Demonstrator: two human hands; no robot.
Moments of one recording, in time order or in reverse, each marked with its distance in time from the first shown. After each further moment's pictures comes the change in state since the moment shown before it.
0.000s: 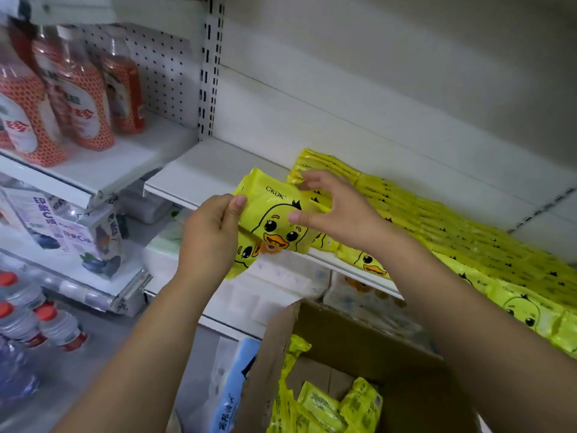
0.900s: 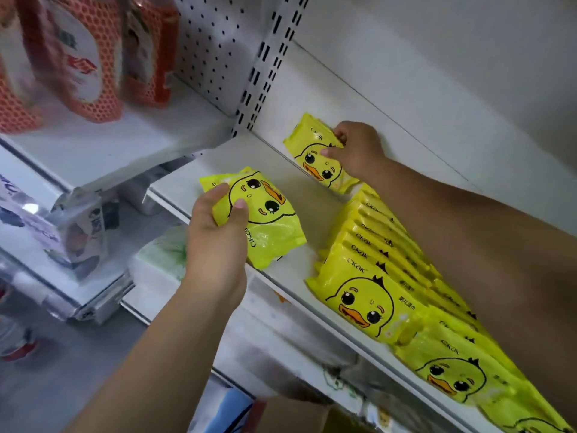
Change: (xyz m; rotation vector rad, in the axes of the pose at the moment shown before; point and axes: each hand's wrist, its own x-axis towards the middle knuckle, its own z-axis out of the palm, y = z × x) left_hand 0.118 -0.087 0.036 -0.872 0.352 -0.603; right_hand 0.330 0.069 0.045 -0.445 0.104 -0.060
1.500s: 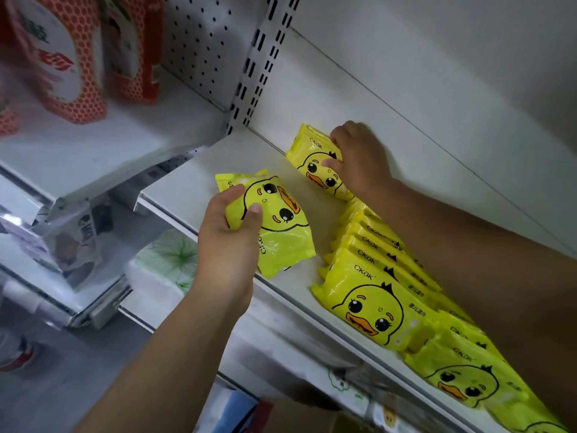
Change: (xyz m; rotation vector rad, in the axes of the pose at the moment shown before) left_hand 0.013 -0.008 0.008 0.135 -0.073 -0.001; right_hand -0.014 0.017 0.021 -0.420 0.120 -0.298
